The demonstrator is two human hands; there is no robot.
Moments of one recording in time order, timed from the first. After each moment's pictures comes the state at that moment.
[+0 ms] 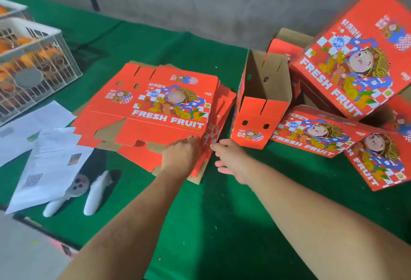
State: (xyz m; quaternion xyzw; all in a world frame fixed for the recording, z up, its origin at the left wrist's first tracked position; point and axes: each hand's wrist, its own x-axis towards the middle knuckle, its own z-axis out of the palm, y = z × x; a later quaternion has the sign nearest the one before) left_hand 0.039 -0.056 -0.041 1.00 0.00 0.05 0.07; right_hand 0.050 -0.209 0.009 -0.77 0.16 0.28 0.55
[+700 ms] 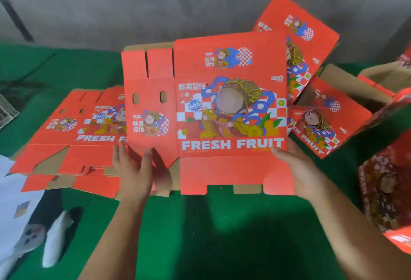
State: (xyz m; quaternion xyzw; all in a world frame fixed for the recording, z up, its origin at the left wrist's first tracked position) left_hand 0.011 -0.061 -0.021 0.81 0.13 0.15 0.55; right_hand -0.026 -0.430 0.026 -0.63 0.12 0.03 0.77
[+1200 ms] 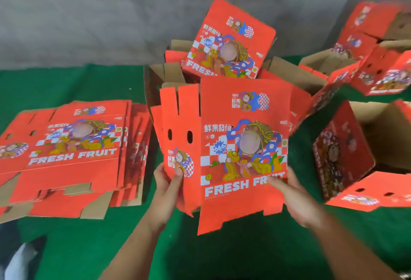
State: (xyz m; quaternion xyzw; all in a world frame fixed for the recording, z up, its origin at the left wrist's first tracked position) left_hand -0.038 -0.178 -0.052 0.71 -0.03 -0.14 0.69; right_hand -0.141 -0.502 -0.043 -0.64 0.25 -0.03 0.72
